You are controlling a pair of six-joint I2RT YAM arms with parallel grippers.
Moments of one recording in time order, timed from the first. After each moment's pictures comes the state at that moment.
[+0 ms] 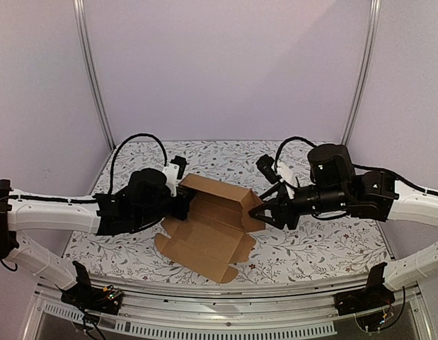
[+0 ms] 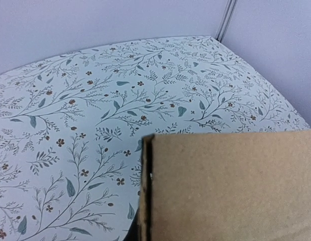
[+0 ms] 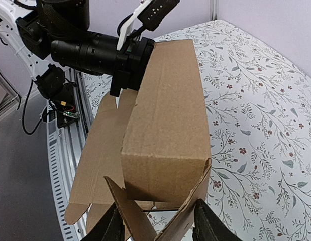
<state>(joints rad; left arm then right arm) -0.98 1.33 0.73 0.14 -0.35 -0.35 1.04 1.16 0.99 -0.34 -0.18 0.11</state>
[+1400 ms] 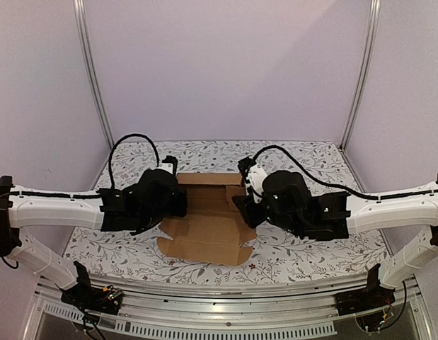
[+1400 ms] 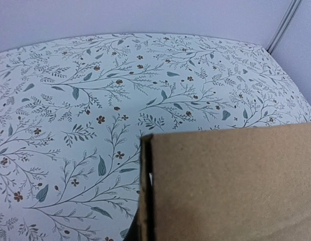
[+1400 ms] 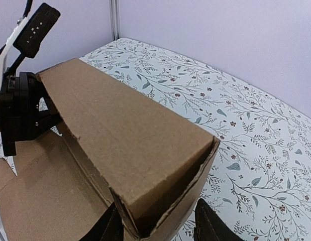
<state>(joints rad) -1.01 1.36 0.82 -0.08 -0.60 -0.57 1.20 1.44 0.97 0.01 0.52 0.24</state>
